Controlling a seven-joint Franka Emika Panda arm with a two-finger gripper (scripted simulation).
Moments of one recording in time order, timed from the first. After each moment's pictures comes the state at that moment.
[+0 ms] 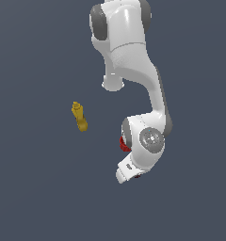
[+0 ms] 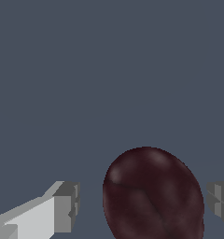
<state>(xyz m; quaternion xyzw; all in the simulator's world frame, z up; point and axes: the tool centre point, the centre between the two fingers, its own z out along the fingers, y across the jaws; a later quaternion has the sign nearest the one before) 0.134 0.106 0.028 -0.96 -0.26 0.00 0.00</state>
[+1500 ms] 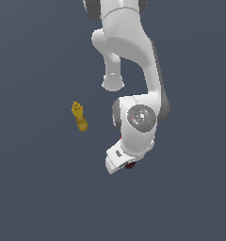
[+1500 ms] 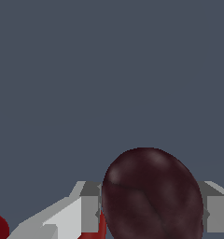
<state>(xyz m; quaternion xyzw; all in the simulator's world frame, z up) 0.117 0.067 0.102 -0.96 -0.26 0.00 0.00</state>
